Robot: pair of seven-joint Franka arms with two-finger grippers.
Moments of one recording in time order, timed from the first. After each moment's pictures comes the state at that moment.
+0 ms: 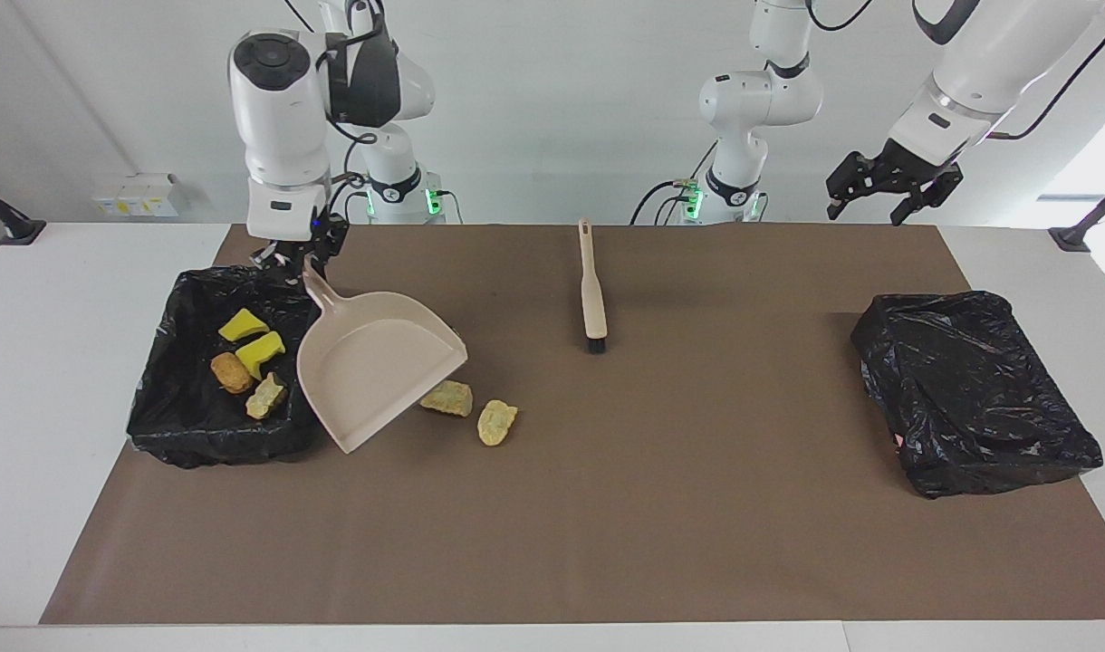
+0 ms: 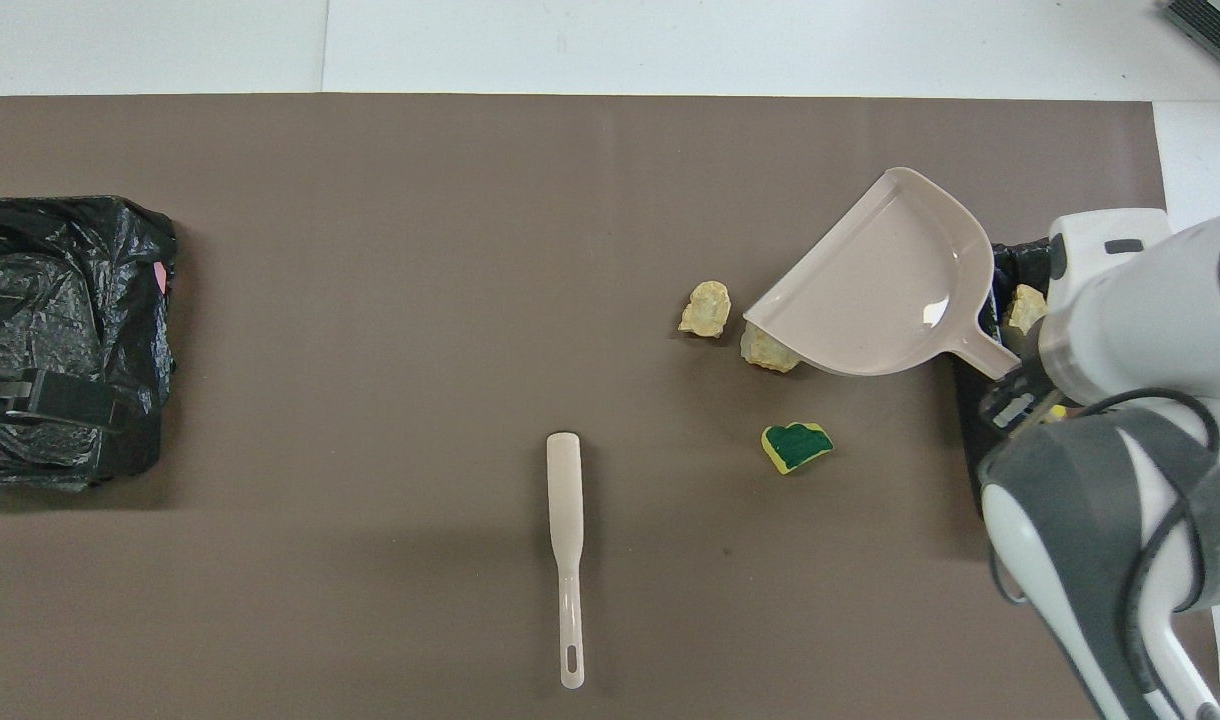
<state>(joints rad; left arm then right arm) -0.02 -0.13 -0.03 -1.67 -0.06 1.45 0.06 0.13 -0.07 0.06 -1.90 -0.20 1.79 -0.46</state>
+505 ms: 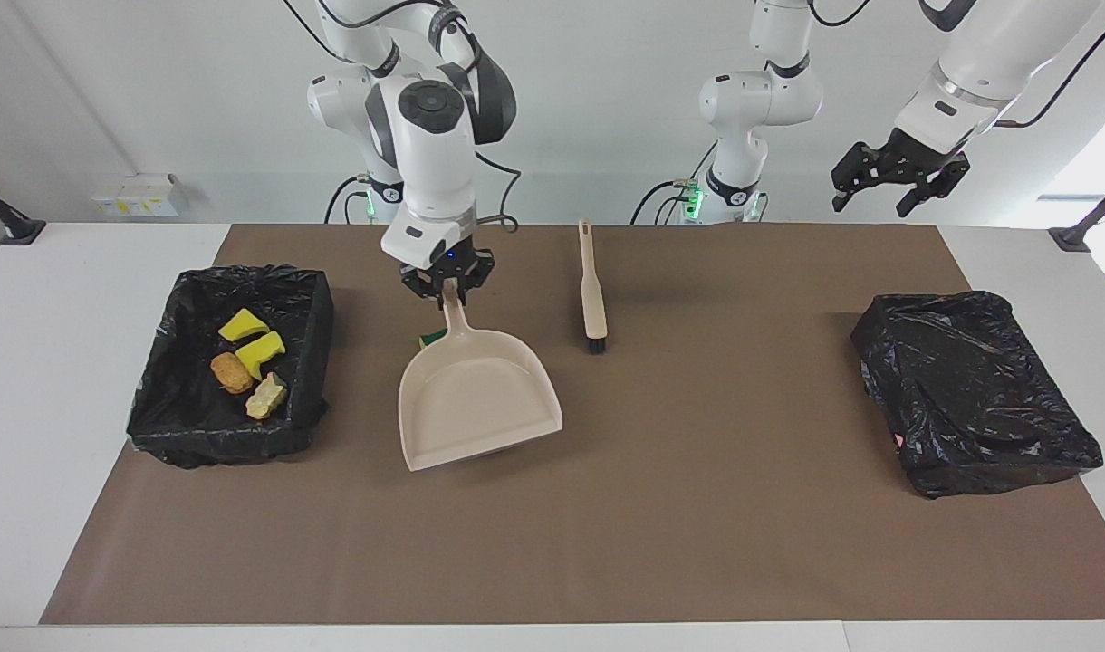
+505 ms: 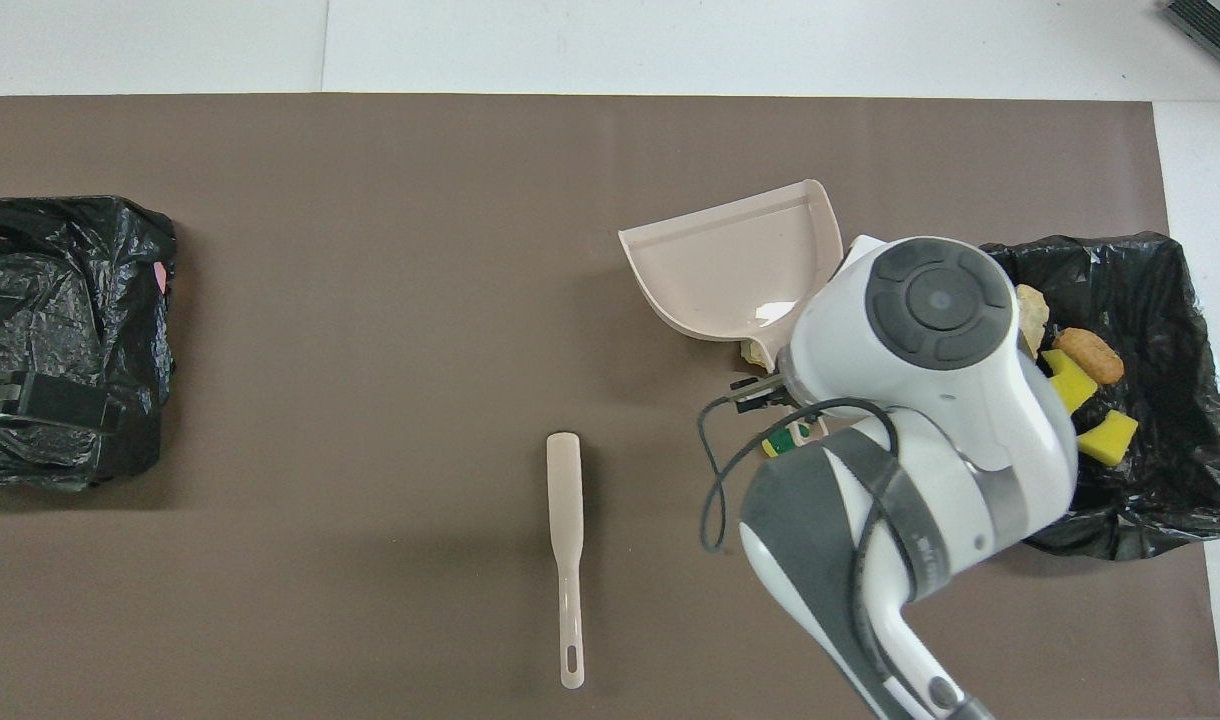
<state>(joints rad) -0.02 -0.13 -0.03 -1.67 -0.06 1.45 0.06 0.38 0.11 0.06 -1.84 -0.05 1.93 0.25</state>
